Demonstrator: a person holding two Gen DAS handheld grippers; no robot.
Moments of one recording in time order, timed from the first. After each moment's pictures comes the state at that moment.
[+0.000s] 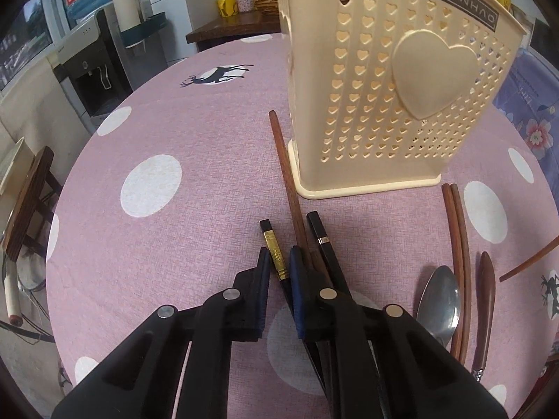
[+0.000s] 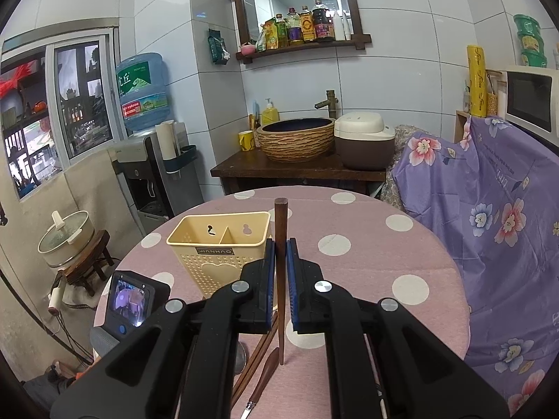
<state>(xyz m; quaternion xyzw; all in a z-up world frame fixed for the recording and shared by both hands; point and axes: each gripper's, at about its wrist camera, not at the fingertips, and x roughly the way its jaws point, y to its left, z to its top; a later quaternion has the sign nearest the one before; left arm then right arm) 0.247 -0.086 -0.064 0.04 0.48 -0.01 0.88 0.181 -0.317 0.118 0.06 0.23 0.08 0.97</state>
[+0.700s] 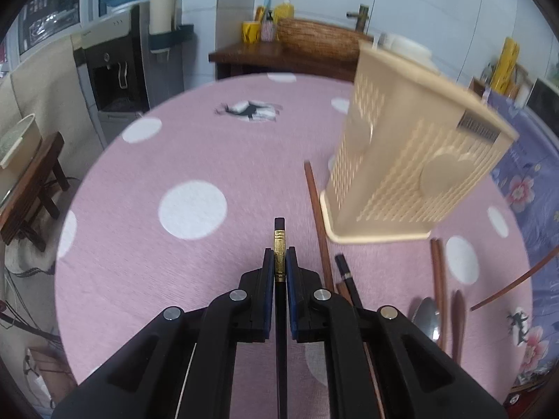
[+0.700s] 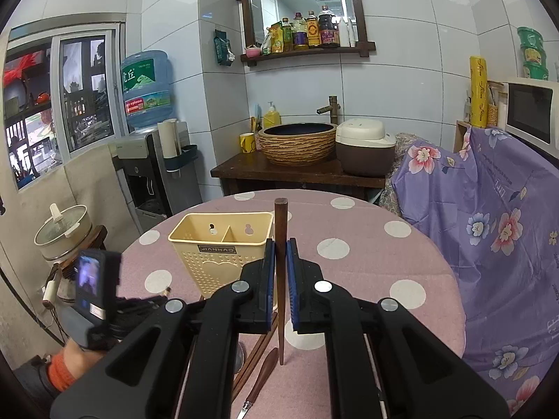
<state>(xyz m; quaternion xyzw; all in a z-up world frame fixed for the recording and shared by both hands) 0.234 -0.032 -0.018 -0.05 0.41 -0.02 0.91 0.174 -0.313 0.116 0.04 0.22 0.08 0.97</state>
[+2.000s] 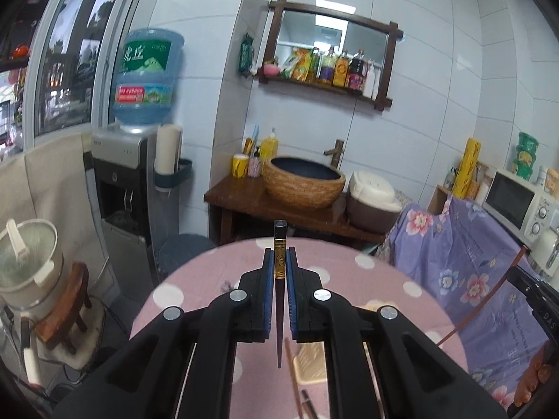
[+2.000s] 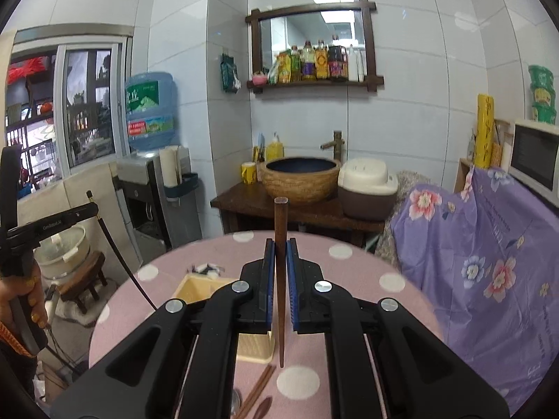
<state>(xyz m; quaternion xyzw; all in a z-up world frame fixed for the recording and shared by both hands) 0.222 0.003 0.191 -0.08 0.20 -0.06 0.97 0.210 -0.310 0.205 0.01 0.17 0.08 0.98</state>
